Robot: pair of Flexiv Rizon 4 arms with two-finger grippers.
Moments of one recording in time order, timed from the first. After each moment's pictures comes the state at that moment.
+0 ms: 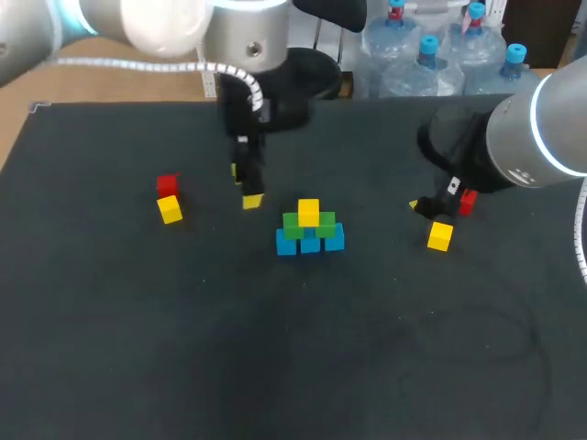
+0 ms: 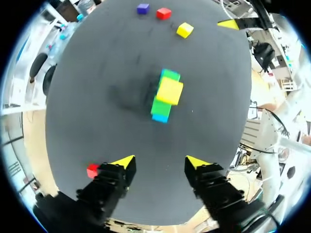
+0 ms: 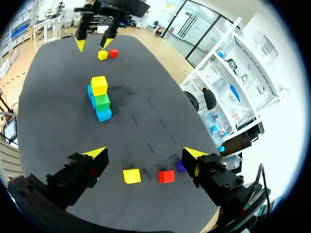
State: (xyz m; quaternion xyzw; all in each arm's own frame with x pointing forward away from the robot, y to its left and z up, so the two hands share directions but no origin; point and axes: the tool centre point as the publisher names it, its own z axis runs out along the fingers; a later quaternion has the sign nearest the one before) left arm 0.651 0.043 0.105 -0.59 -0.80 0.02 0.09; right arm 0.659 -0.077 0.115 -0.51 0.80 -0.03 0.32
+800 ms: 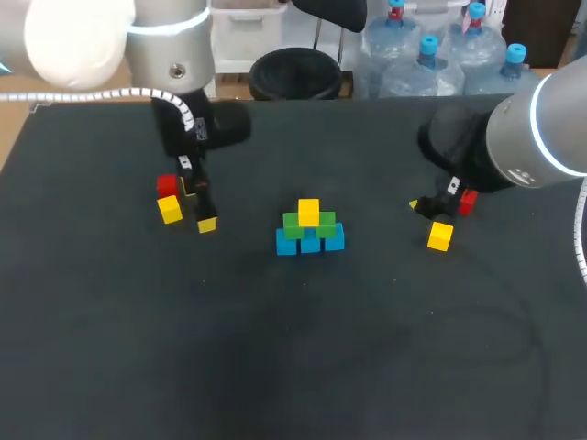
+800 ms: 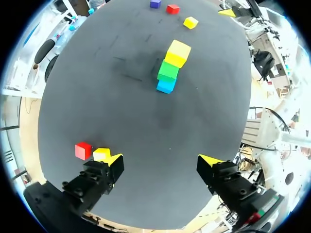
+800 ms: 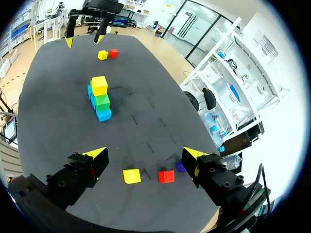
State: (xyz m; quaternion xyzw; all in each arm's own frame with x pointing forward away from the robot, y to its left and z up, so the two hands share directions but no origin) left arm 0.636 0.103 0.092 -0.57 -0.82 0.05 0.06; right arm 0.659 -0.077 0.115 -0.51 0.80 -0.03 0.32
